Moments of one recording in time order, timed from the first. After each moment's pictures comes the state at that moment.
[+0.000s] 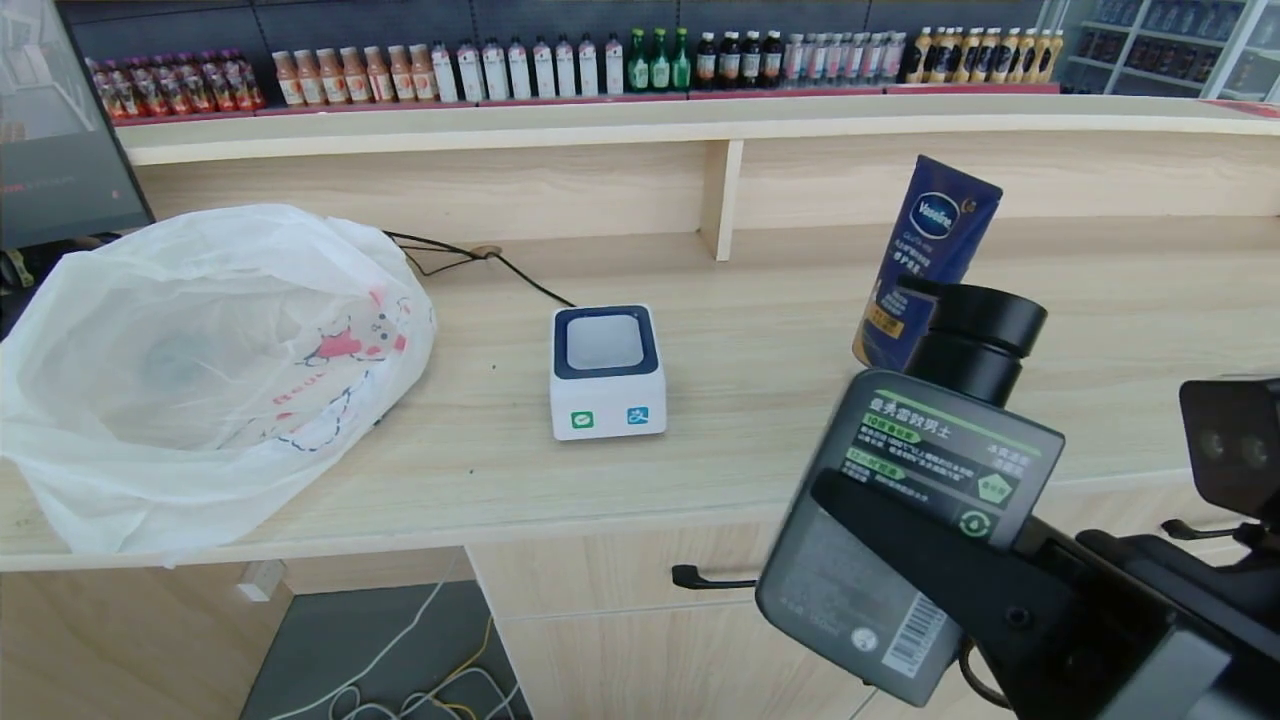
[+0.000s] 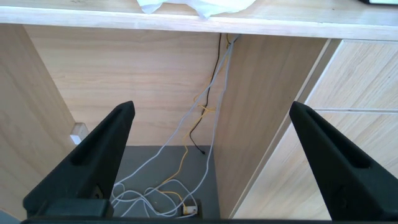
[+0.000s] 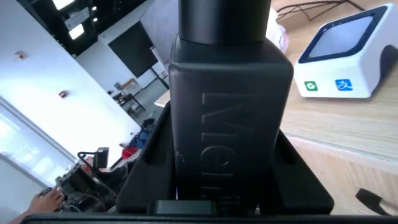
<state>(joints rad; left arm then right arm) 0.00 0.00 0.00 0.00 0.00 0.00 0.99 1.45 -0.29 -1.48 0.00 0.52</state>
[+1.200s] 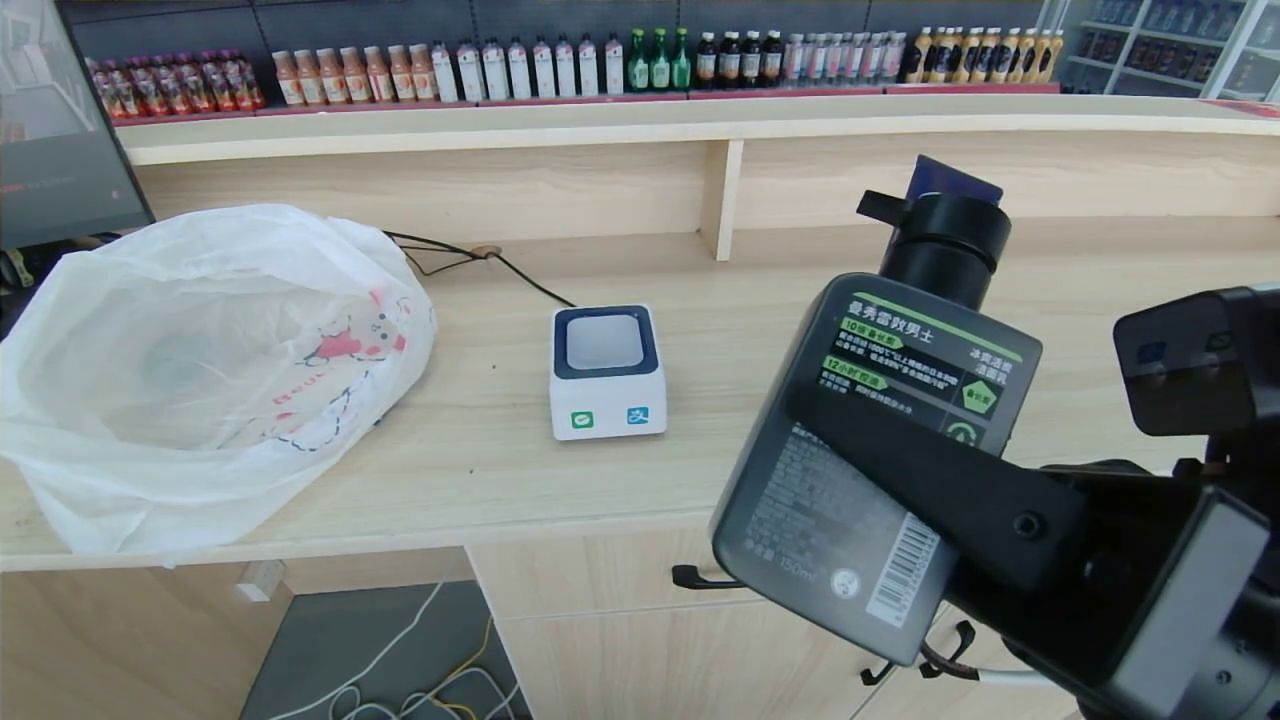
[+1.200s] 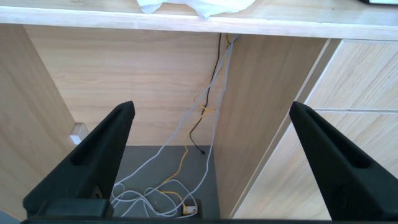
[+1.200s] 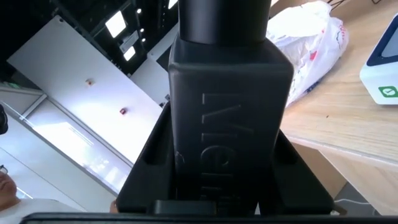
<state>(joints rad) 0.00 0.00 0.00 0.00 0.00 0.00 0.99 1.49 -0.42 -1.47 0.08 0.75</state>
